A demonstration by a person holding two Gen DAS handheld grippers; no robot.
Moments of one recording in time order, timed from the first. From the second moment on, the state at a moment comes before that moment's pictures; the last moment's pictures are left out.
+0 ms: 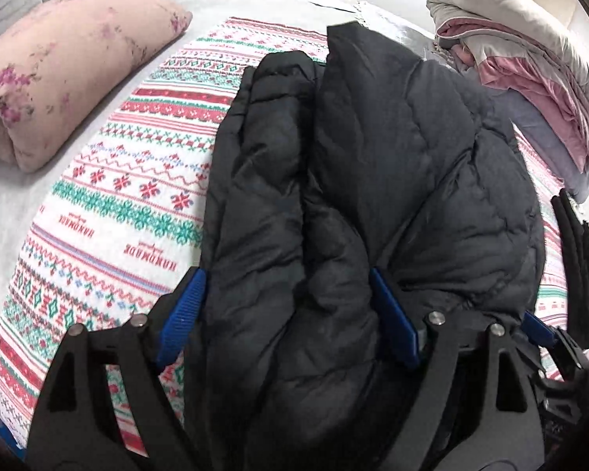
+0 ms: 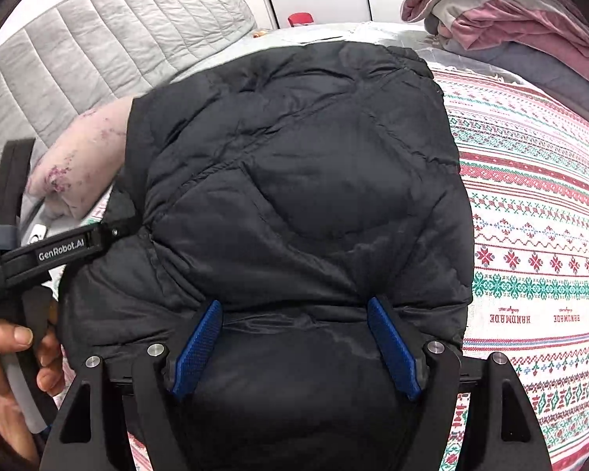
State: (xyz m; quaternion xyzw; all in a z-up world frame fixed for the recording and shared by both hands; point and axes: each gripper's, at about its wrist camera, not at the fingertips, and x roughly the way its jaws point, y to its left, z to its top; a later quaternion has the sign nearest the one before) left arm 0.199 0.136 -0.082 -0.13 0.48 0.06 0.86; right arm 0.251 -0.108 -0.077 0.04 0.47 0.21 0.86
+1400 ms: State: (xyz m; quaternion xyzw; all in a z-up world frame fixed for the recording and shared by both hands) left arm 0.187 0.148 -0.080 -0.27 0.50 -0.07 0.82; right arm 0.270 -0.208 -0.070 0.26 0.43 0.17 0.85
